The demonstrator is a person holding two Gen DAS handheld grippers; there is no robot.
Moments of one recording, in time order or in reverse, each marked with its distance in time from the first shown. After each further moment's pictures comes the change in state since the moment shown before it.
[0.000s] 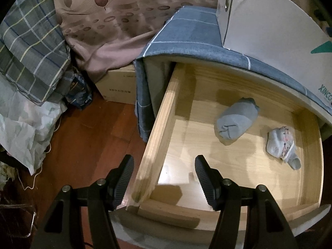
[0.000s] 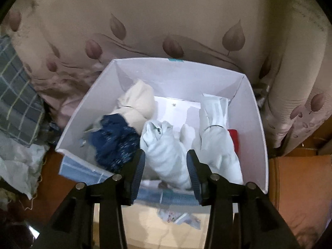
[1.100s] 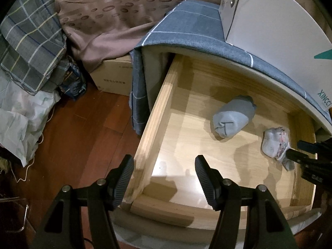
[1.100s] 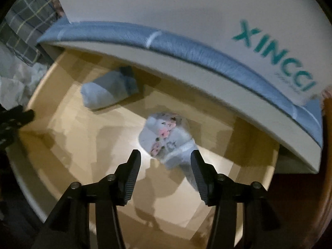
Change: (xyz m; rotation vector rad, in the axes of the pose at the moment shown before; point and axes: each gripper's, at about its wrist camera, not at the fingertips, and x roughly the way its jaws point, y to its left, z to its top) left arm 0.008 0.002 0.000 -0.045 0.055 -0.047; right arm 0.128 -0.021 -0.171 -0.287 0.292 0.095
